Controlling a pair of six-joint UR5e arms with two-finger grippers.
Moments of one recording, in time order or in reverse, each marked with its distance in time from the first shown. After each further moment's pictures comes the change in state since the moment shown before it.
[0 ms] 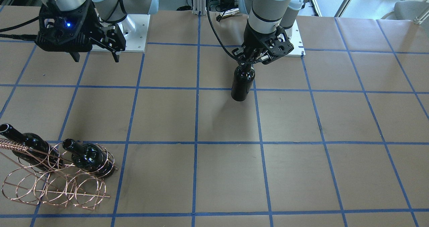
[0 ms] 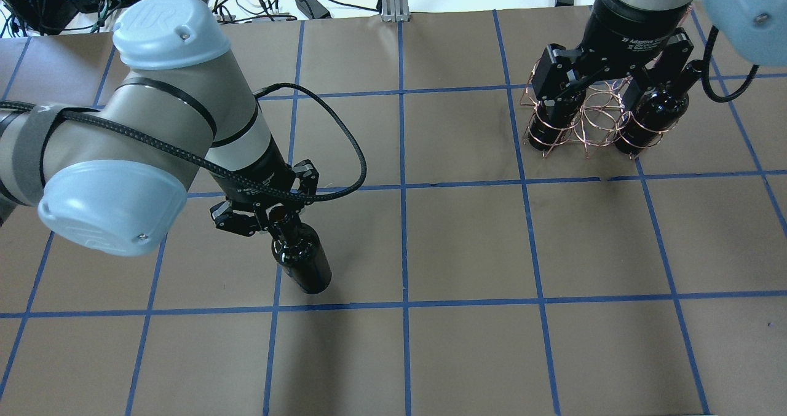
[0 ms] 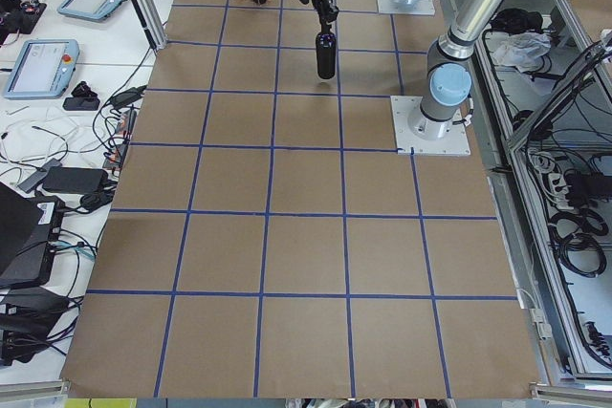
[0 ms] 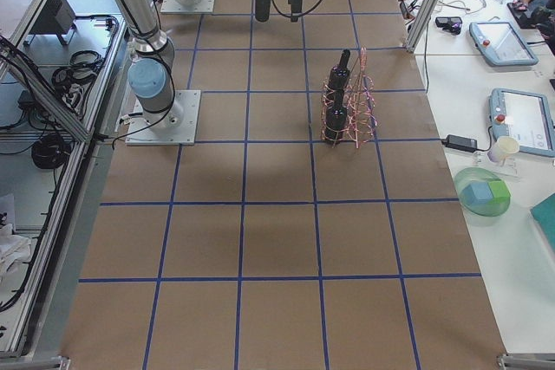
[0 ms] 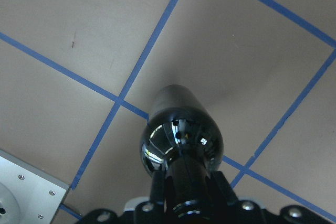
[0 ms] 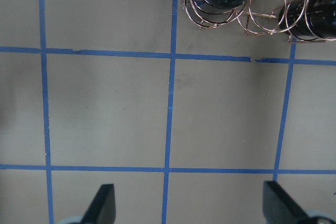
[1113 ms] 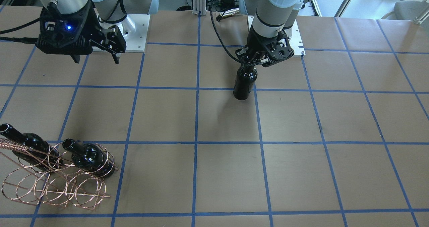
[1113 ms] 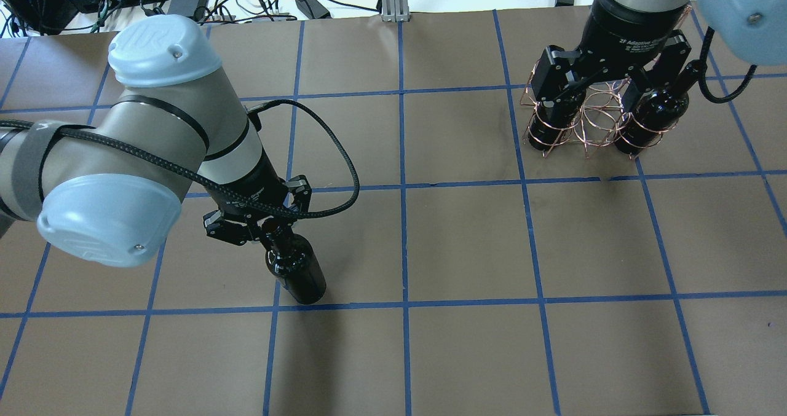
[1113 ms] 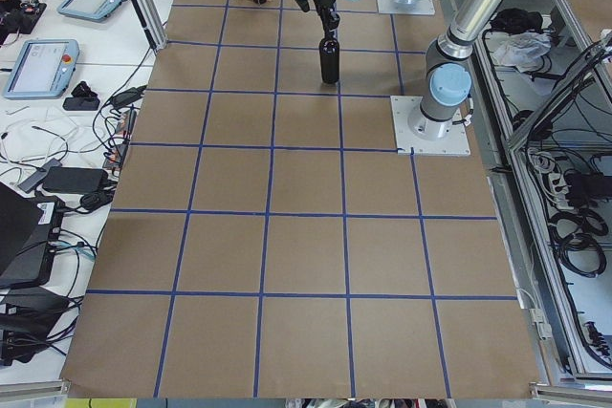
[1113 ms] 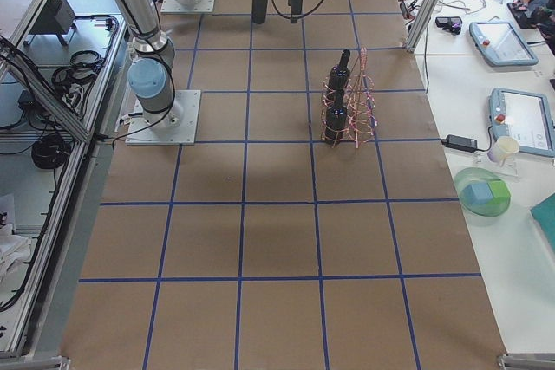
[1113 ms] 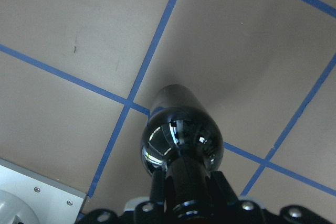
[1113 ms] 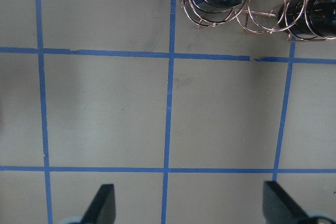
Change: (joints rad) left arm 0.033 0.017 -0.044 0.003 0.005 0.141; right arm 0.000 0.006 0.001 -0.005 -0.005 0.006
